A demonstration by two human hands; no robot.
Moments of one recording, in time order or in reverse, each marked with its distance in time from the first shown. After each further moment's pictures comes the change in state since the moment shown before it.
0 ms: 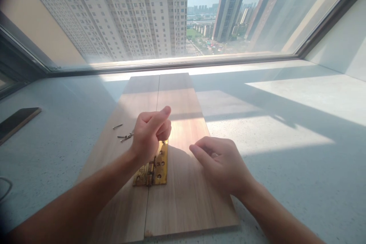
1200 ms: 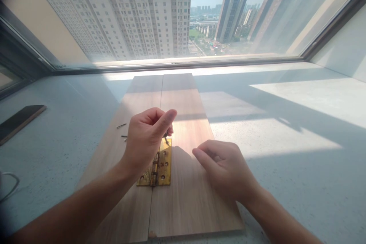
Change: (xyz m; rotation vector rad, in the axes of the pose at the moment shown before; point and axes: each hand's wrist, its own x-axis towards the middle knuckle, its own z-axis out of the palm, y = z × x) left_hand -0.011 0.011 0.001 0.205 0.193 -0.007; right_hand -0.003 -0.002 0.001 0.004 -0.026 -0.018
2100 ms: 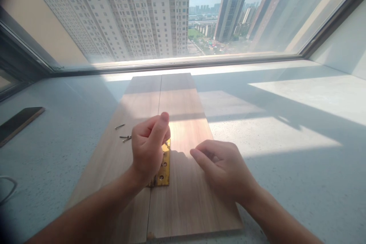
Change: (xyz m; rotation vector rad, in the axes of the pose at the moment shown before) left_hand -0.012 -0.011 0.016 -0.036 0.099 0.168; right_hand -0.002 -0.001 0.000 0.009 -0.004 -0.010
